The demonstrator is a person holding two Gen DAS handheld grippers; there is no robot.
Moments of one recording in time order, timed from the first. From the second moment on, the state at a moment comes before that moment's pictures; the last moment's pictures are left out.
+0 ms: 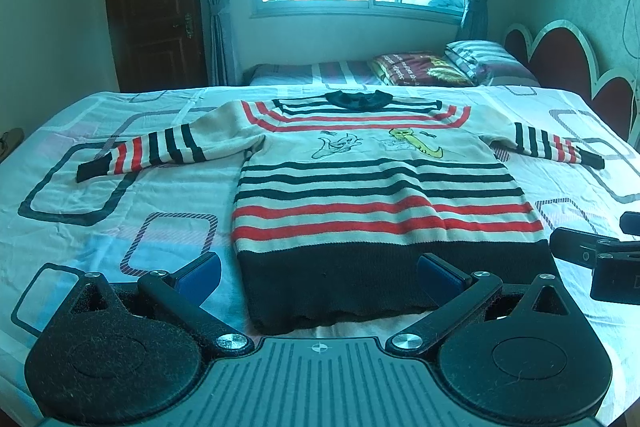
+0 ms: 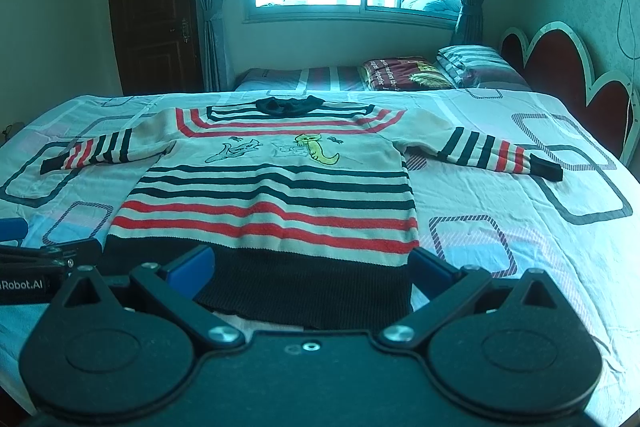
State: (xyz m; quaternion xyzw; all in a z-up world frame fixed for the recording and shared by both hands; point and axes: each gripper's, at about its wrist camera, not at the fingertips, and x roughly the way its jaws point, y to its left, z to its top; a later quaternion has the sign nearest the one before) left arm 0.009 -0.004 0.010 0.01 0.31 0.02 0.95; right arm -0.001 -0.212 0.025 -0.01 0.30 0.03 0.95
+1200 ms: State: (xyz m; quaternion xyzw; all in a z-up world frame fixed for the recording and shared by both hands) left arm 0.086 0.015 0.017 -0.04 0.29 0.00 0.96; right arm 0.036 -0.294 0.030 0.06 0.25 -0.06 0.96
